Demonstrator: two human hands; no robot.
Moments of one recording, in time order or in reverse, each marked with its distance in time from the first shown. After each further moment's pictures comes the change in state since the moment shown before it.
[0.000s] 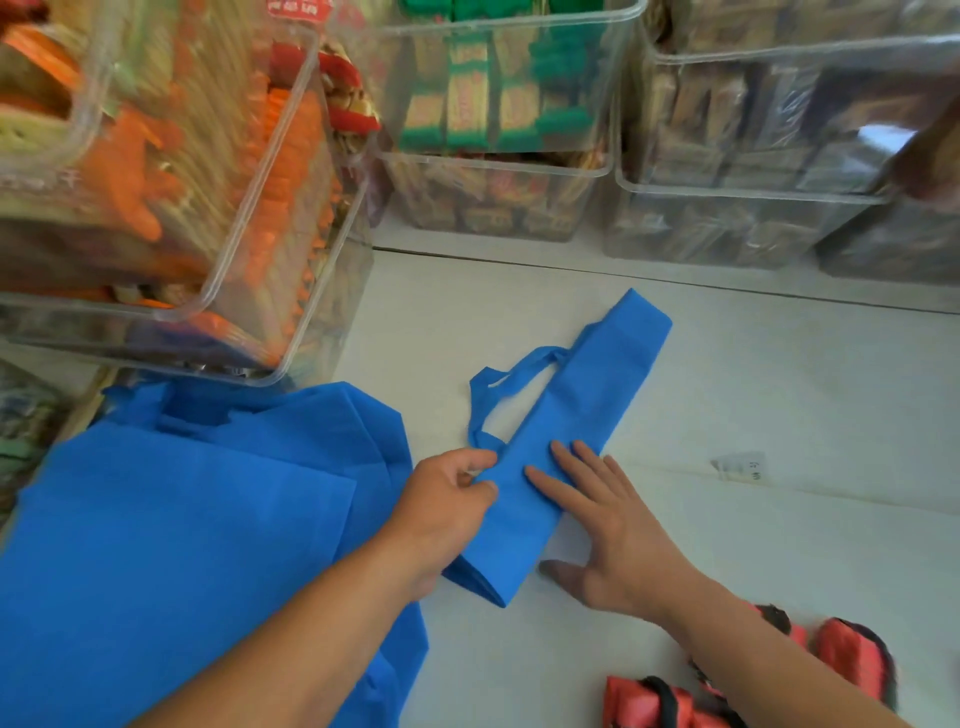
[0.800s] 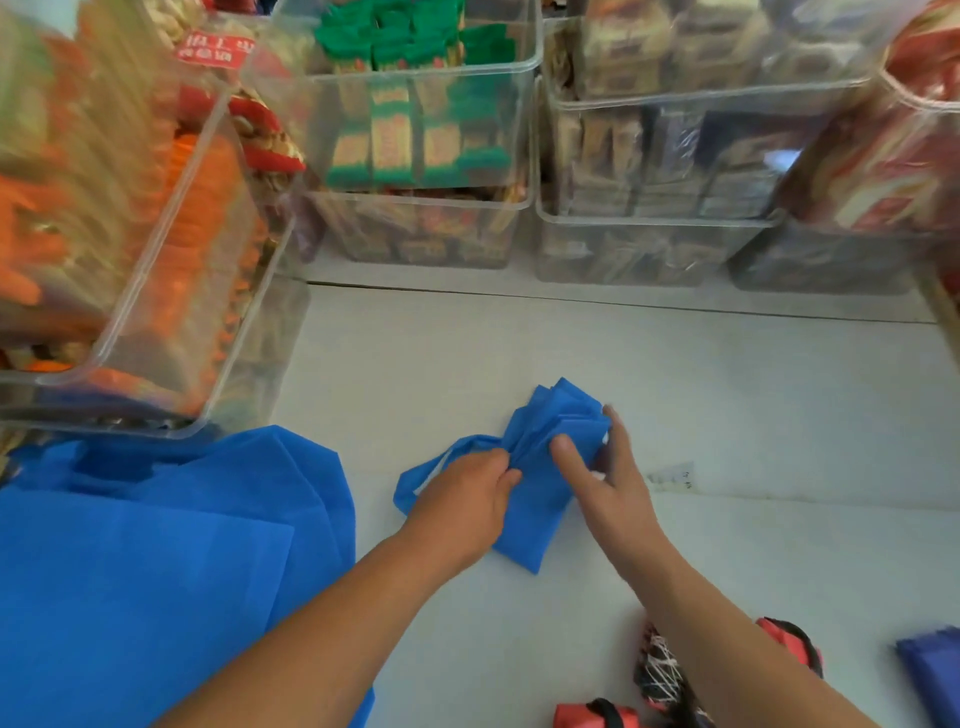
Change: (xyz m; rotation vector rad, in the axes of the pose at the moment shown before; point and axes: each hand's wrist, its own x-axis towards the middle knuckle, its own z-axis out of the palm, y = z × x) left_hand 0.035 0.030 0.060 0.826 -0.137 0.489; right_hand 0.023 -0.002 -0.067 0.911 0.446 0.697
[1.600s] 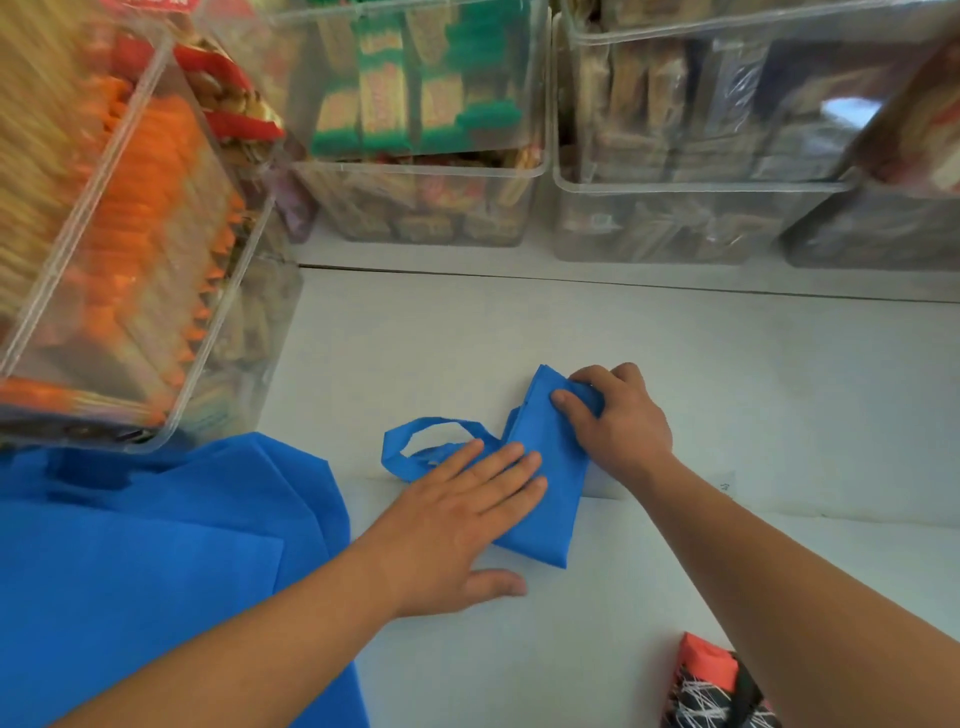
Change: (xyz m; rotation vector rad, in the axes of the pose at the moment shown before) left_hand 0.005 -0.055 -0.001 0.610 0.014 0.611; right_hand 0.113 0.008 0.004 -0.739 0.020 -0.159
